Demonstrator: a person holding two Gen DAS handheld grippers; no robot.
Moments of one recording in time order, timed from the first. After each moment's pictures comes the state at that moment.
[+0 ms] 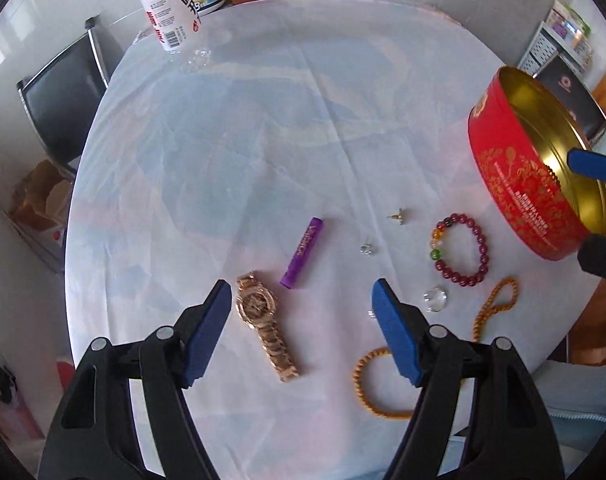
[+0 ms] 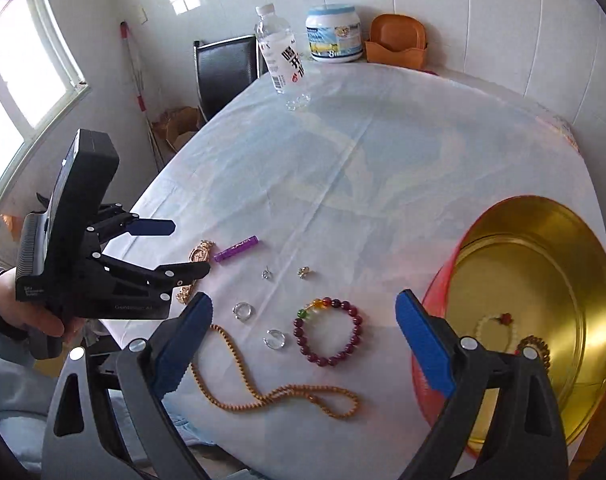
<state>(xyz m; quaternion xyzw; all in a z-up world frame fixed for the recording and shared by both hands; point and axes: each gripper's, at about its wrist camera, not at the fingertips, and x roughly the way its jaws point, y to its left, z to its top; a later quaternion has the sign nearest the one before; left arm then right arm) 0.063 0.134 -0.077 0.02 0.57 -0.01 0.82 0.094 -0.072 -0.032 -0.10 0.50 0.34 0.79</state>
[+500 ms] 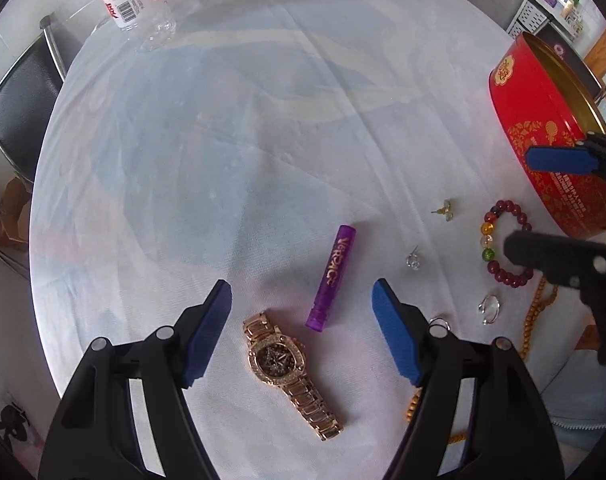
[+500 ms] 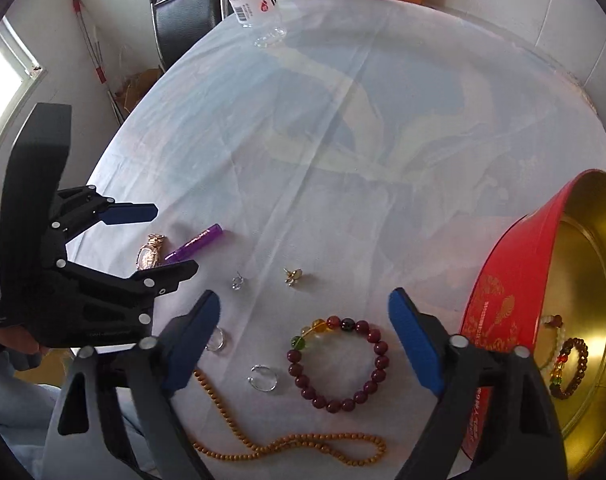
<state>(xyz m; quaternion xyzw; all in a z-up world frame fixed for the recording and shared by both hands) 0.102 0.148 -0.129 0.04 0.60 -0.05 0.80 0.144 -0.027 -0.111 -0.12 0.58 0.30 0.75</state>
